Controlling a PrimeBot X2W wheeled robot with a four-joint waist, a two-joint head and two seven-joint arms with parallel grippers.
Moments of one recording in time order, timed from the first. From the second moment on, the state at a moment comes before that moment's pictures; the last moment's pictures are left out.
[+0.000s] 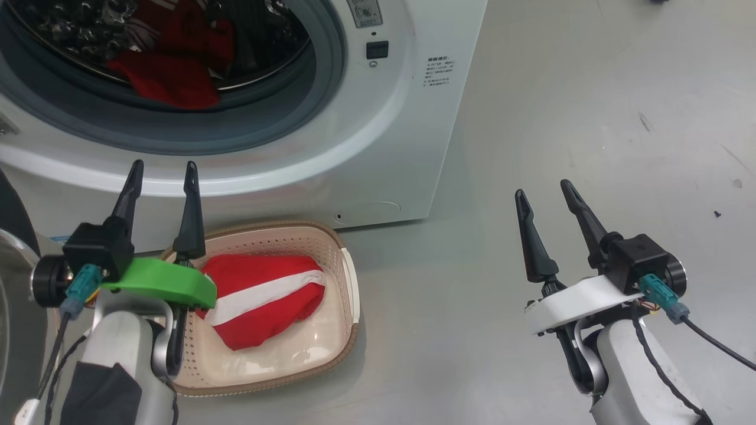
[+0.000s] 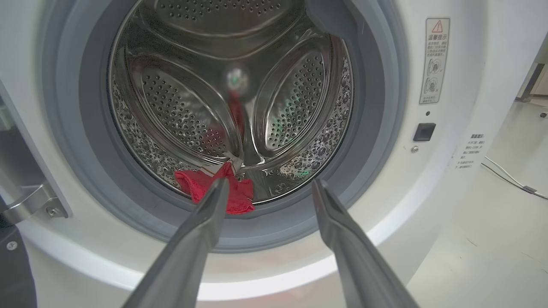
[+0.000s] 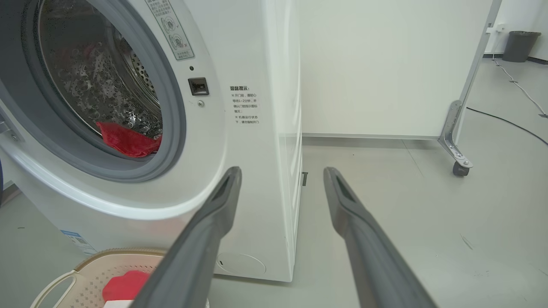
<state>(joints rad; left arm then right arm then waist) -0.39 0.07 -0.11 0.34 -0.29 -0.03 -0.25 -0.23 -0.05 0.24 0.24 0.27 0.02 -0.26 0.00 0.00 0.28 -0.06</state>
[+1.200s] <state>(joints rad) 0.00 0.06 -0.14 0.24 -0.27 0.02 -0.25 -0.03 -0.05 0.22 0.23 0.26 0.01 -0.26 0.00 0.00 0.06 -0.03</state>
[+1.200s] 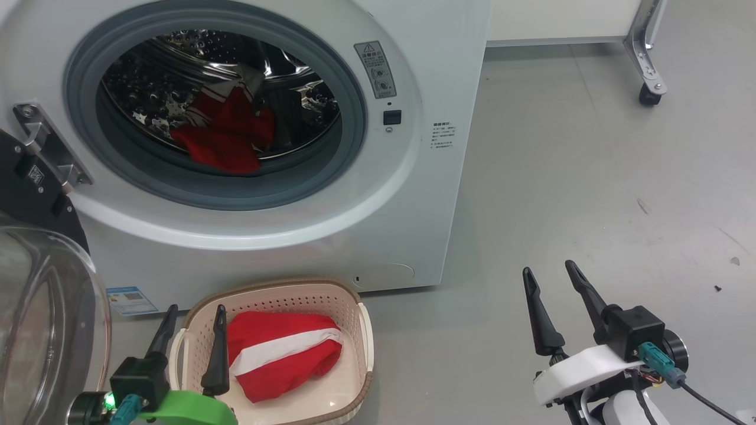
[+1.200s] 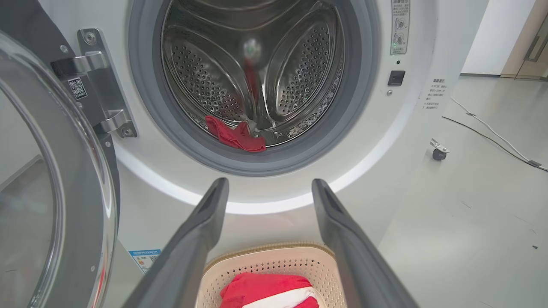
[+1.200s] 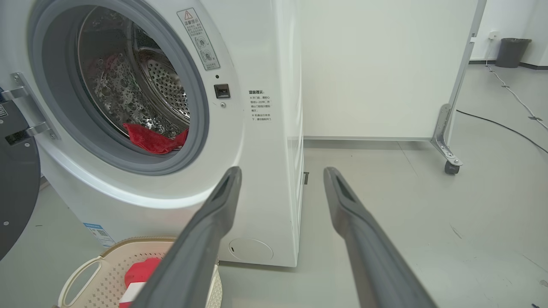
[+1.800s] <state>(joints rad) 0.01 0.06 -0.16 0.16 -0.27 0.04 -0.22 -0.03 -0.05 0.23 0.21 0.26 0.01 -0.26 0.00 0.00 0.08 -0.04</state>
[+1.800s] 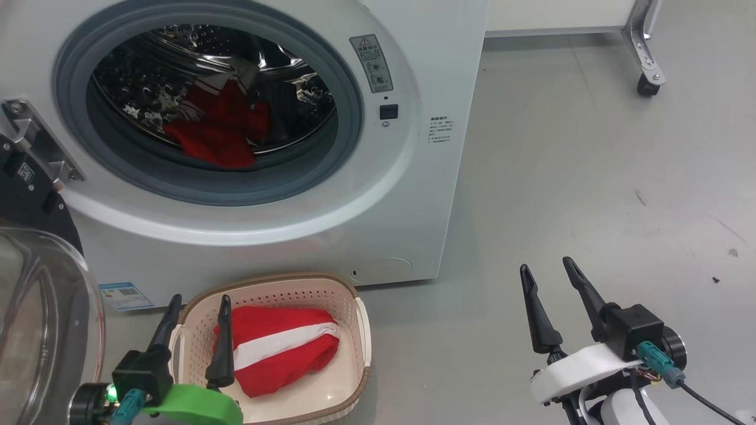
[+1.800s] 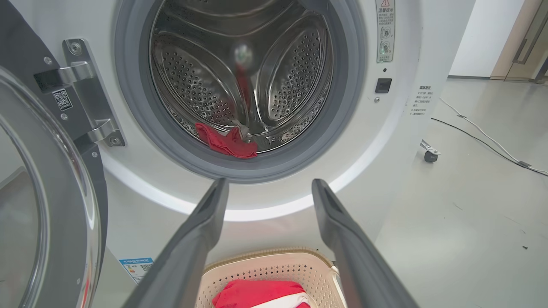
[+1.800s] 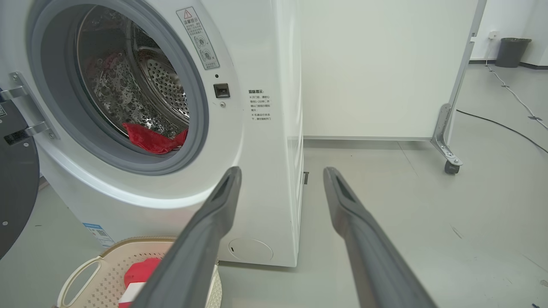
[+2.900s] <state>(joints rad) -0.38 0.12 -0.15 0.22 -0.30 0.00 0.04 -0.17 -0.05 0.30 0.09 0.26 0.01 -0.26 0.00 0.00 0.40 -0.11</state>
